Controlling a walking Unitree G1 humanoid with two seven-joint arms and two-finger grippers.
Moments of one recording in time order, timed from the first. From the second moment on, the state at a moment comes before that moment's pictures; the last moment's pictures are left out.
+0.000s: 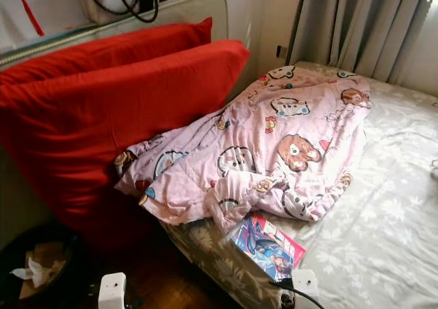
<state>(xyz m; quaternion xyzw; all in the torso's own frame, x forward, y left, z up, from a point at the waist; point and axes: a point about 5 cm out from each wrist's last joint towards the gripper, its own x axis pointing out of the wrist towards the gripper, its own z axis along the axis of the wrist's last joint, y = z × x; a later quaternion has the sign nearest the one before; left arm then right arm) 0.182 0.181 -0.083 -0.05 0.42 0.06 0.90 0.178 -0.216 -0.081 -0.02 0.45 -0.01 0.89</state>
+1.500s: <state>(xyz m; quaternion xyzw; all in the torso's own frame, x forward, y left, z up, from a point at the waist) 0.253 0.193 0.053 -0.01 -0.02 0.03 1.00 0.266 -0.206 0.032 0.04 0.05 -0.03 1.00</state>
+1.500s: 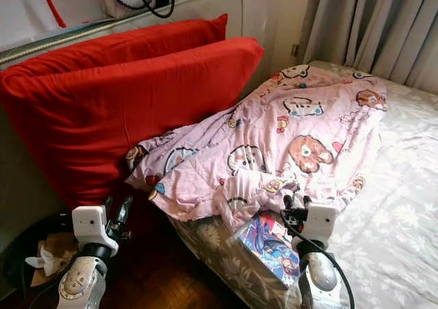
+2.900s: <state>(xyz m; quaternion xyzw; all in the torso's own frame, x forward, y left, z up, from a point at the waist) 0.251 0.200 0.051 -0.08 0.02 0.09 0.99 0.272 -0.208 0.033 0.02 0.07 0.00 1.00</state>
